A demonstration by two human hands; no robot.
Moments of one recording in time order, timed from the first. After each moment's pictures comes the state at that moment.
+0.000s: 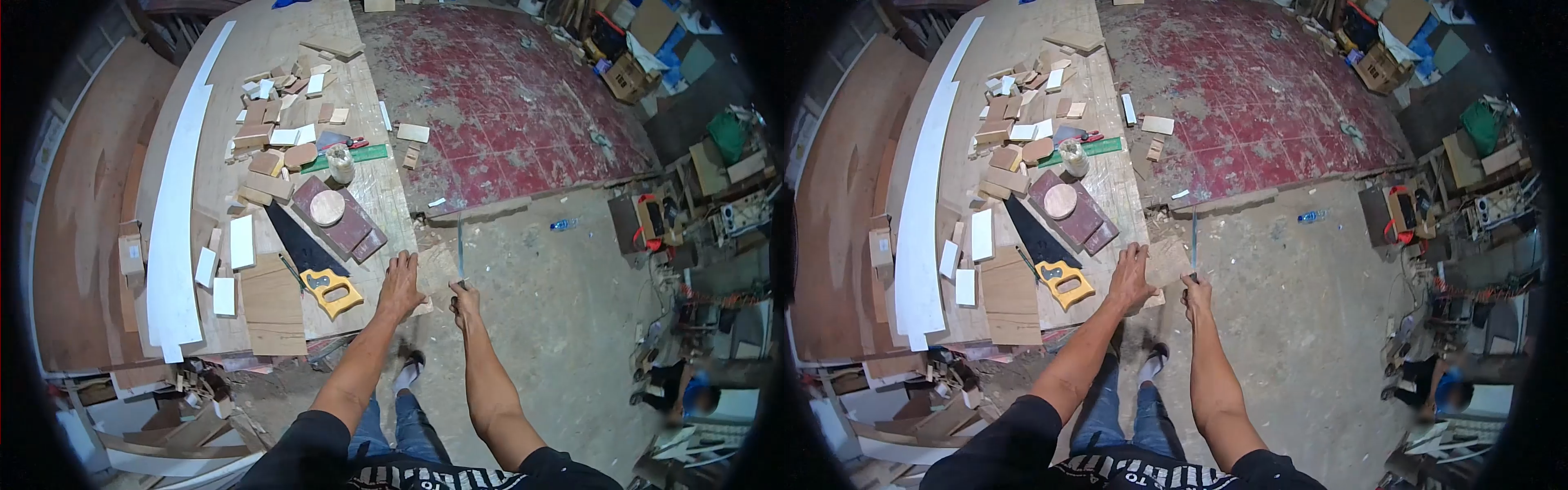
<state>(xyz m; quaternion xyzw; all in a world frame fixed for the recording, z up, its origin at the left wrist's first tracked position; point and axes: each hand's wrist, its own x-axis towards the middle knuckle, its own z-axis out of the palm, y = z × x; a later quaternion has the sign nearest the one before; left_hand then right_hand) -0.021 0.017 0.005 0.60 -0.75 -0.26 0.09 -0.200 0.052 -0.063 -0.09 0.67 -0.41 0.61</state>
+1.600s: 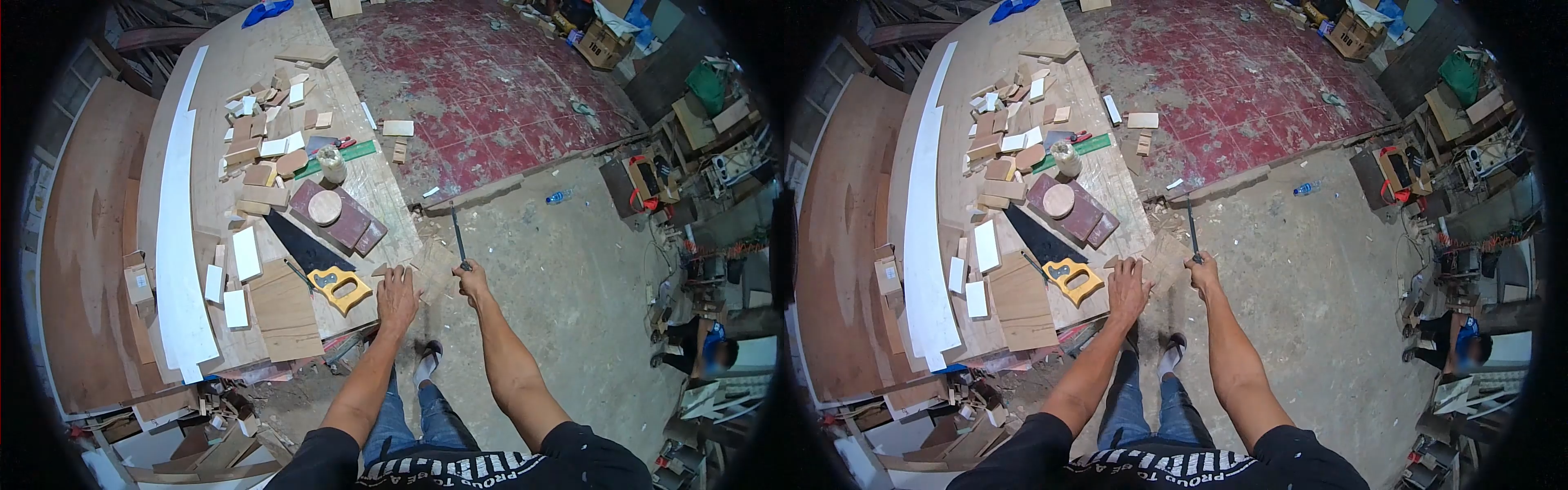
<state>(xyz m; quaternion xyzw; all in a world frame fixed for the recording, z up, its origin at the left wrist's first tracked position) 0.002 0.076 -0.012 0.60 -0.78 -0.13 0.08 -0.200 0.055 -0.054 -0.18 0.70 -0.38 0.58</state>
